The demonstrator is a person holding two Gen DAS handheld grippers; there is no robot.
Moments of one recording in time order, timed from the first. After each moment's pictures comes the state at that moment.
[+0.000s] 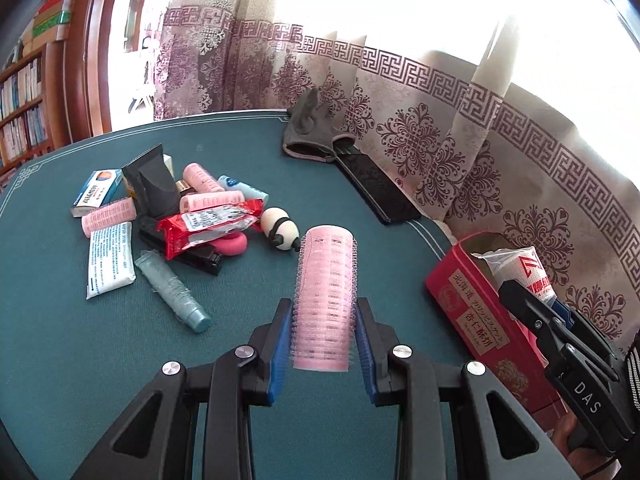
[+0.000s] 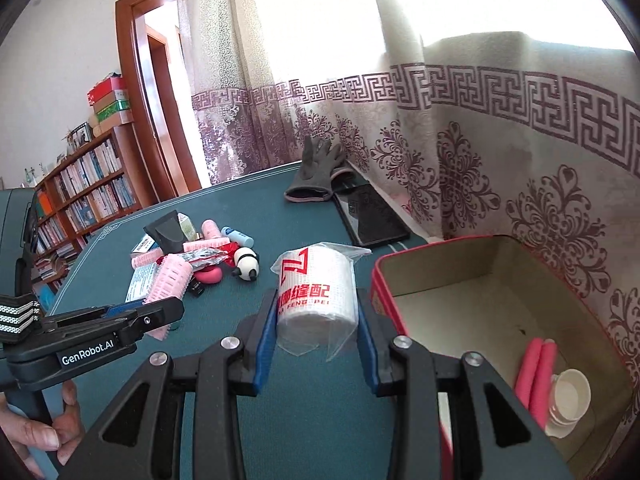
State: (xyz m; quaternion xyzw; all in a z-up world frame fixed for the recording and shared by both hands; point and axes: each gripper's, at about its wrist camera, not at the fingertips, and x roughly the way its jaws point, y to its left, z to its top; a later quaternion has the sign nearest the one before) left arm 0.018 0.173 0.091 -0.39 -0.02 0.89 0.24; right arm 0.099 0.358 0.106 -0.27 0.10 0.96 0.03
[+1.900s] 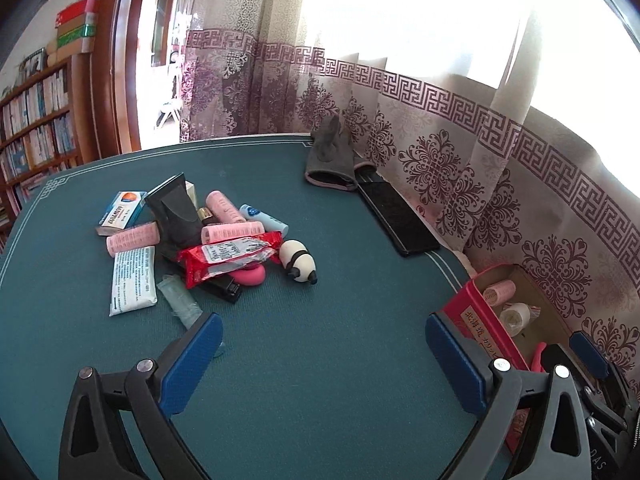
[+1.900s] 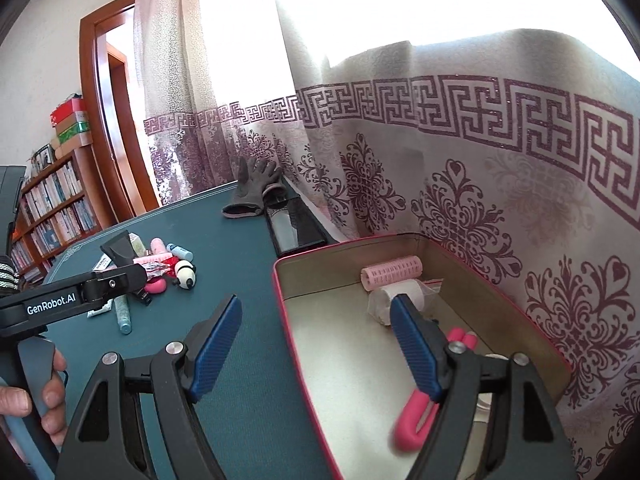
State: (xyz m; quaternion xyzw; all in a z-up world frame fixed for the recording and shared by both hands) left arm 0.010 0.168 0.105 -0.37 -0.03 0.91 0.17; right arm 0.126 0.376 0.107 -0.26 0.09 0.96 0.08
